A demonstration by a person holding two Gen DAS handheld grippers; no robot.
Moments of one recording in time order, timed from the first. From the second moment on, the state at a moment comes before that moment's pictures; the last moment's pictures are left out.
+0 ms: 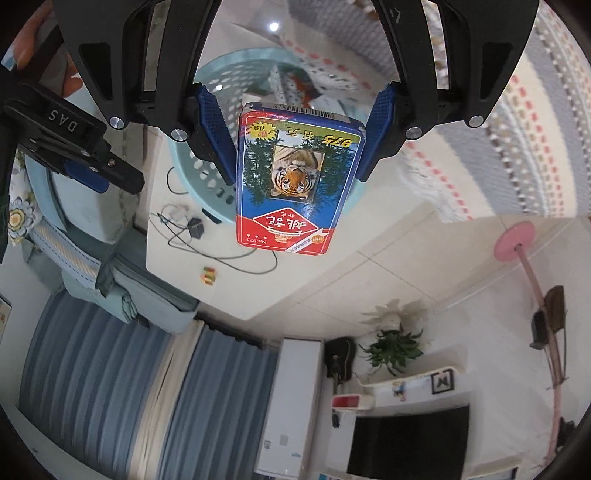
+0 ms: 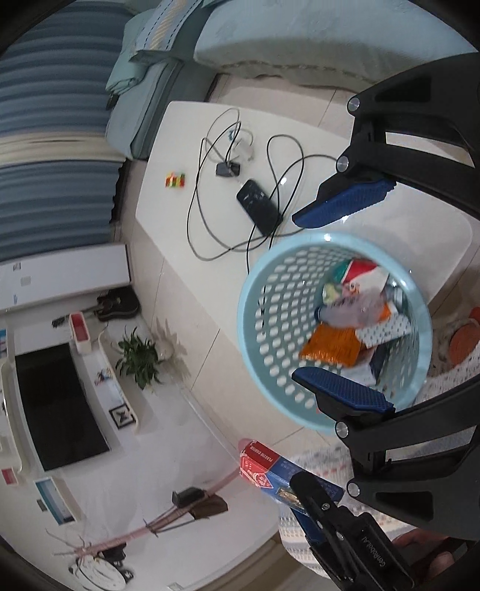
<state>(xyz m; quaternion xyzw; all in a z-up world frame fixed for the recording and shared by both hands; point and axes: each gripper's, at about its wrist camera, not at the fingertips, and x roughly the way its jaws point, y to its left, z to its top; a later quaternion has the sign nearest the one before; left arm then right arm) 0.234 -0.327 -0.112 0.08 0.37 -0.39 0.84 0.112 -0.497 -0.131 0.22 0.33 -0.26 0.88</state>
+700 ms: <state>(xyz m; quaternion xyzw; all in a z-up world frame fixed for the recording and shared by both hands) 0.203 -0.297 -0.089 0.07 0.32 -0.36 0.87 0.111 -0.473 -0.115 0.18 0.31 -0.23 0.91</state>
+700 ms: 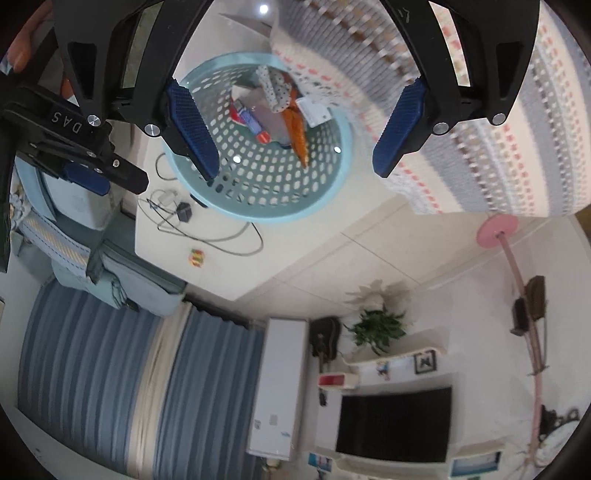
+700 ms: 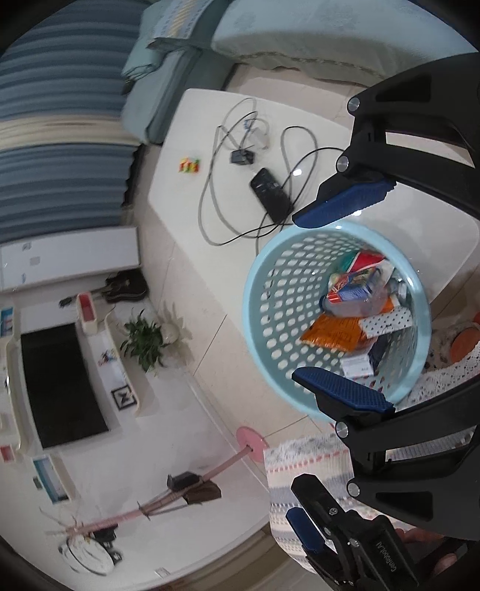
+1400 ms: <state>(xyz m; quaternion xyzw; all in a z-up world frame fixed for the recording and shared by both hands) 0.145 -0.175 -0.043 0.08 0.20 -0.19 0.96 0.091 -0.360 -0.074 0.06 0.21 -0.21 0.95</state>
